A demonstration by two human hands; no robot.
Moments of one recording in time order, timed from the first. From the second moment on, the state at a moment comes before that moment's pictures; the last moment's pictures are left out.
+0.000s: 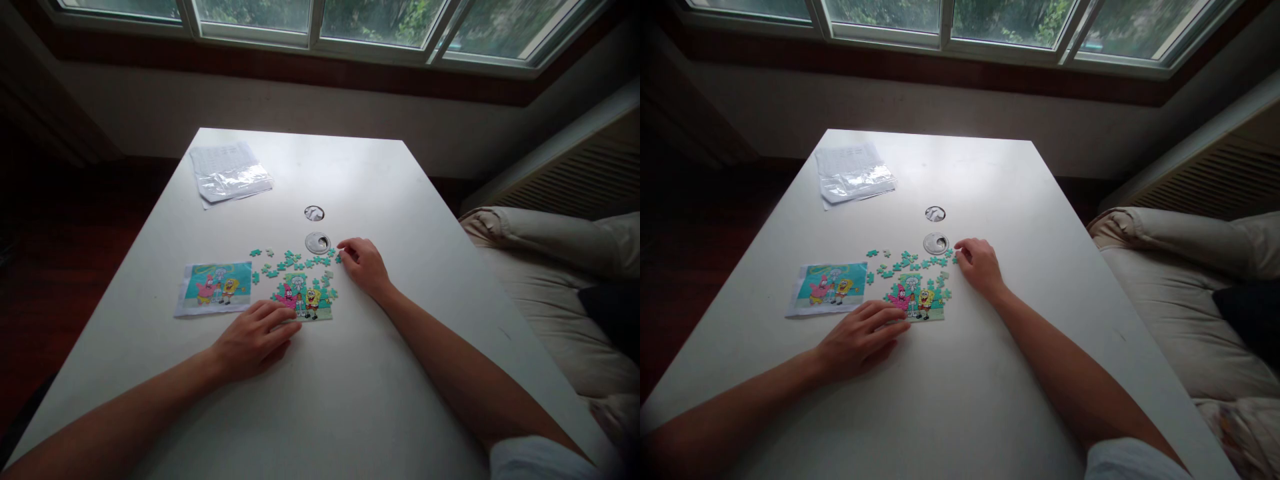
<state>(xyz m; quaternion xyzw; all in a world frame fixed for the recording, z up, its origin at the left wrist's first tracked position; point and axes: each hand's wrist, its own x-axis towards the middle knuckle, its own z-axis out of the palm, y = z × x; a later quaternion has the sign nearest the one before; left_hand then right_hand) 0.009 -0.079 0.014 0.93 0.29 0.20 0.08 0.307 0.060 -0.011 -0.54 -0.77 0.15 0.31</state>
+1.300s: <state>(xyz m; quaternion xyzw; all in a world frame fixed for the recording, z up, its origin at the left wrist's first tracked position) 0.016 -0.093 0.016 0.88 0.45 0.14 0.02 0.306 0.059 -0.011 -0.53 -0.78 0.13 0.30</state>
